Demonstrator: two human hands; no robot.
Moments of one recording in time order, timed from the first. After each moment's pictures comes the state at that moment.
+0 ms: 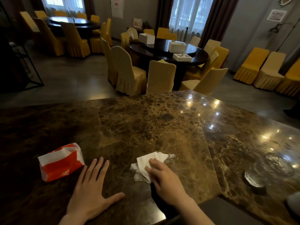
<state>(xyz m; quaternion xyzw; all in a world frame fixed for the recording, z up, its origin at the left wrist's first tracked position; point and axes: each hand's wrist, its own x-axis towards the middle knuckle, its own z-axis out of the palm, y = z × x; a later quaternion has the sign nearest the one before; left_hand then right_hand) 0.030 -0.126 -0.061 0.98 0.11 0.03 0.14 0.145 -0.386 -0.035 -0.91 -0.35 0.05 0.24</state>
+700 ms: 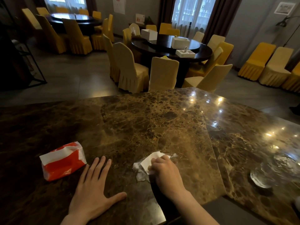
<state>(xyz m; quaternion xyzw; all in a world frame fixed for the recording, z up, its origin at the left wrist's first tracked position) 0.031 -0.127 -0.058 0.98 0.11 0.03 0.15 0.164 -0.367 -0.049 -0.92 -0.32 -0.02 0.23</state>
